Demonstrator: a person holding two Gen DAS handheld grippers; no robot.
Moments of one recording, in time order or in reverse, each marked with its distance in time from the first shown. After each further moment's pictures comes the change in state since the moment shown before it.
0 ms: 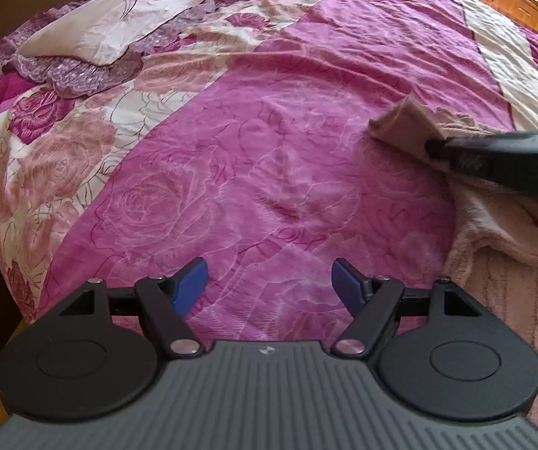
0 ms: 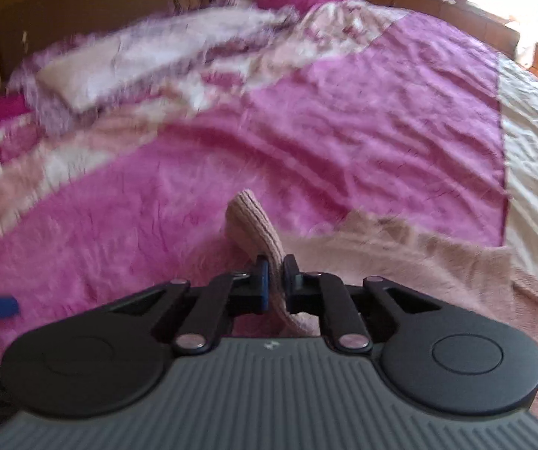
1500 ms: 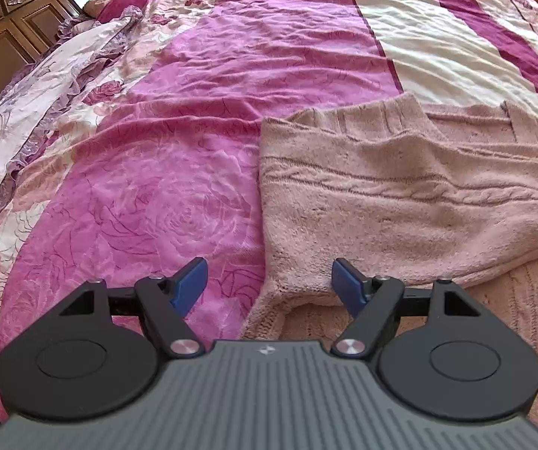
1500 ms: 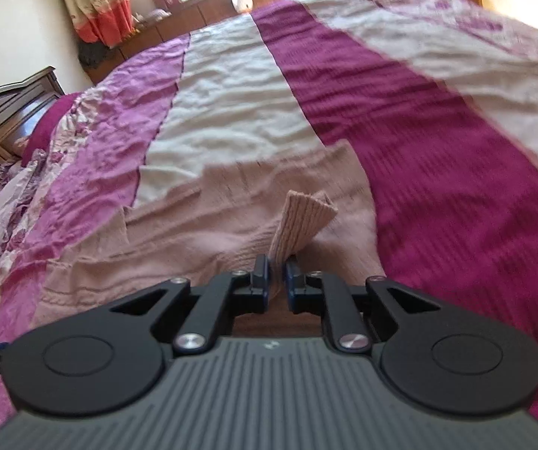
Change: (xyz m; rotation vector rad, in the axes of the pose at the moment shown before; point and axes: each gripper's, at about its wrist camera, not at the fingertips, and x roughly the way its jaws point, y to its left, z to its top) left arm 0.016 -0.162 0.019 0.343 -0.057 -0.066; right arm -0.181 -0.249 -0.192 0.787 -0.109 -0.340
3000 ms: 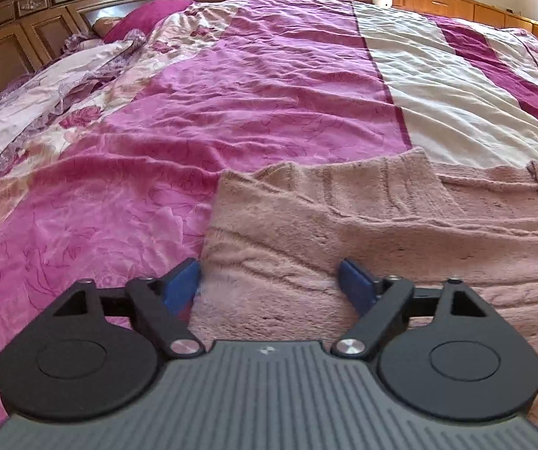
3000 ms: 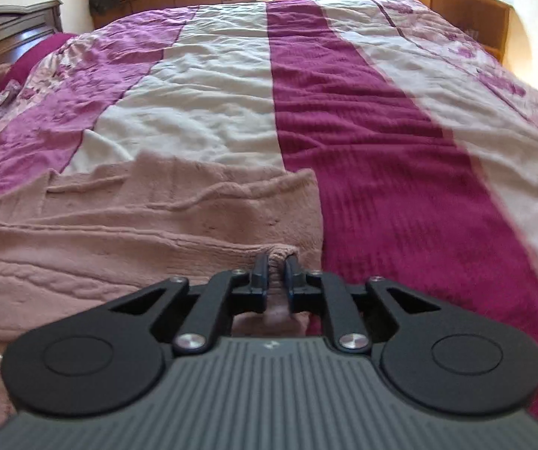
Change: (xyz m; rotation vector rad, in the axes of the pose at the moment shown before) left arm 0.069 -0.030 0.030 -0.108 -0.165 -0.011; right arm 0.061 -0.023 0.026 -0.272 -0.026 -0.129
